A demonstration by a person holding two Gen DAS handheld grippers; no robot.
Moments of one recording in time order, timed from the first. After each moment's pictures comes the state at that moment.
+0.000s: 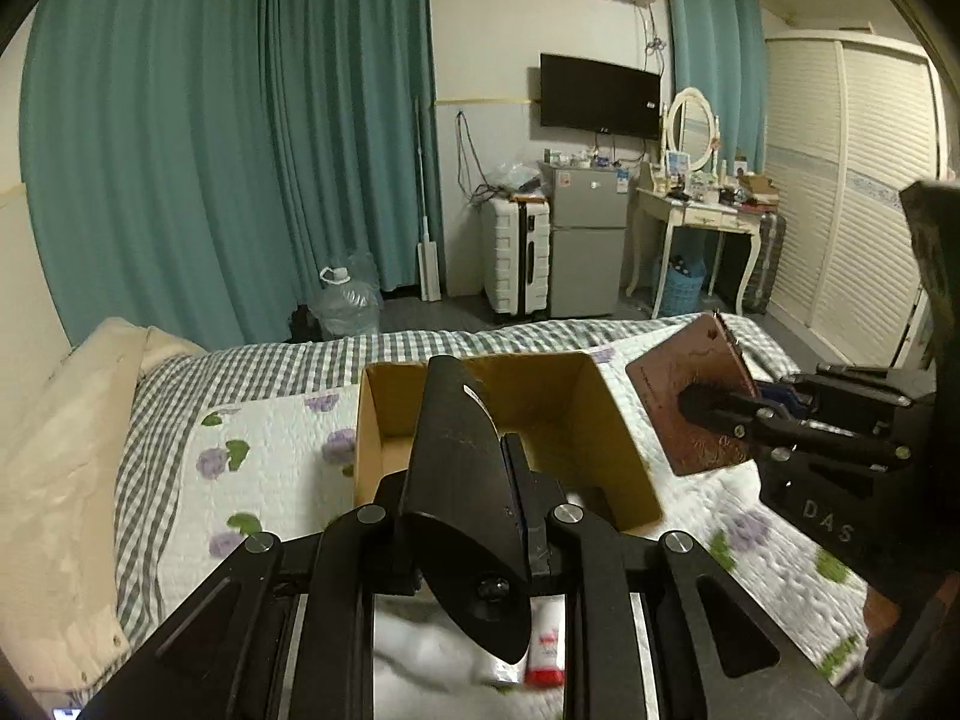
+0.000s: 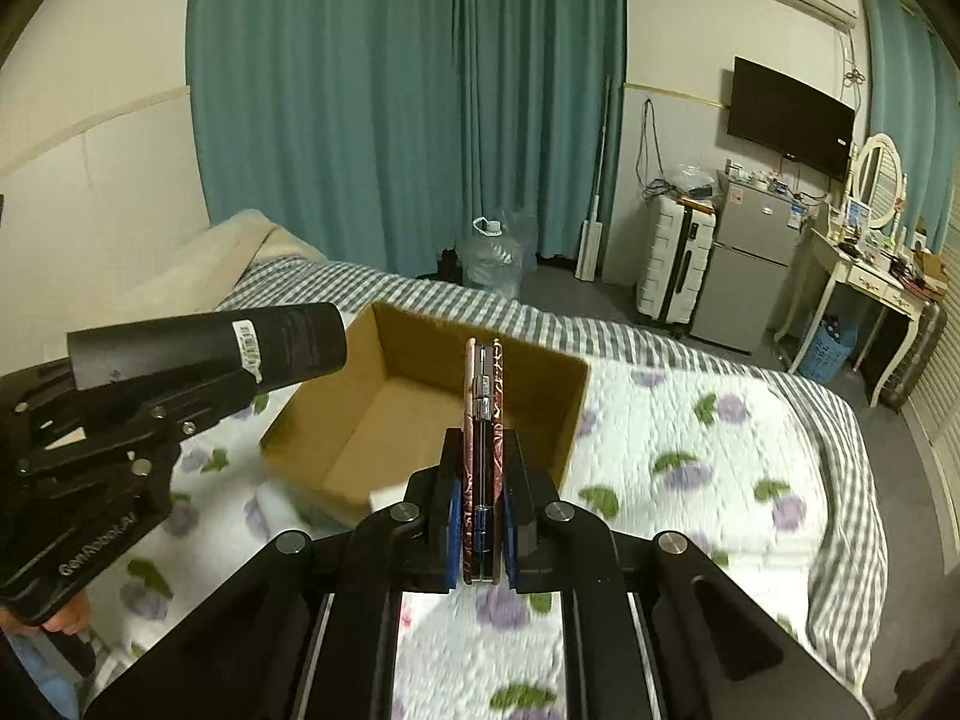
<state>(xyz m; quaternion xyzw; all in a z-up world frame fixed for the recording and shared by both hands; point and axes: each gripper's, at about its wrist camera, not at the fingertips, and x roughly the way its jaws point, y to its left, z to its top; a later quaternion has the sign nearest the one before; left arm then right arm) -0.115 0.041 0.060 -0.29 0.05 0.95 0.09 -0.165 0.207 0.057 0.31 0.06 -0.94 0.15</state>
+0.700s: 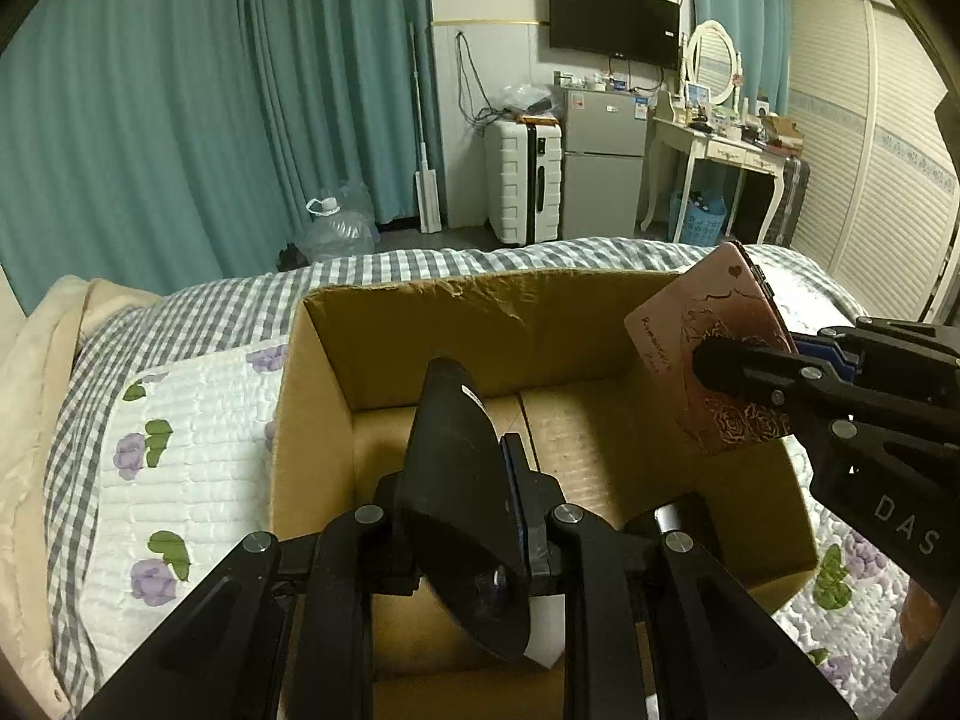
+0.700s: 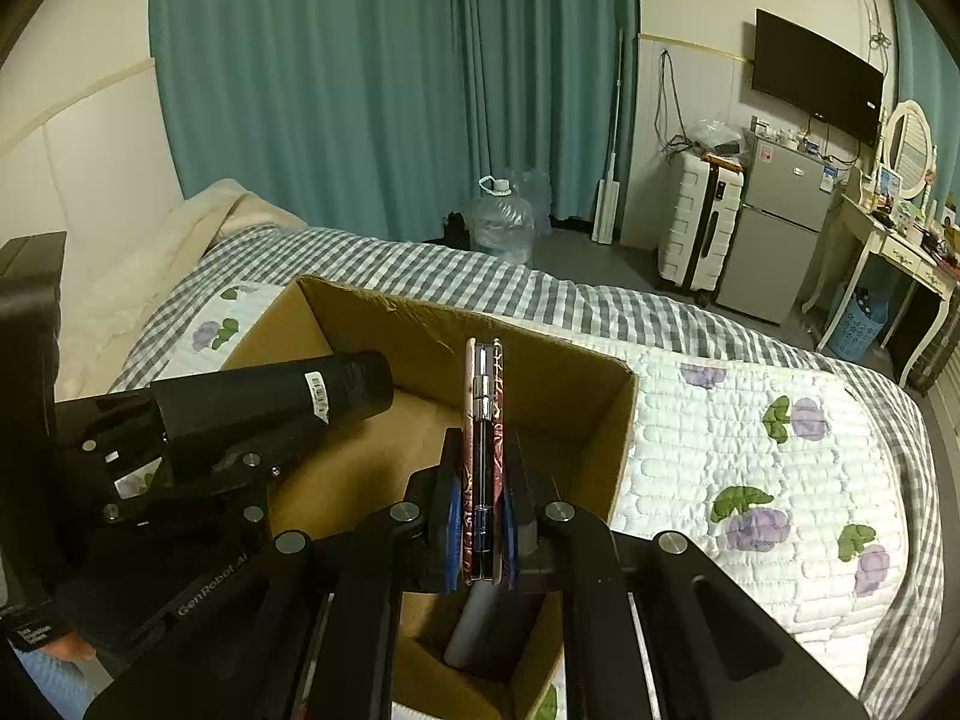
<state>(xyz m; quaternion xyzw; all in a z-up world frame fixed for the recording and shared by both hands) -0.223 0.047 -0.035 -0.36 0.06 0.93 0.08 -0.261 0.198 -0.010 0.36 0.04 -0.92 0.17</state>
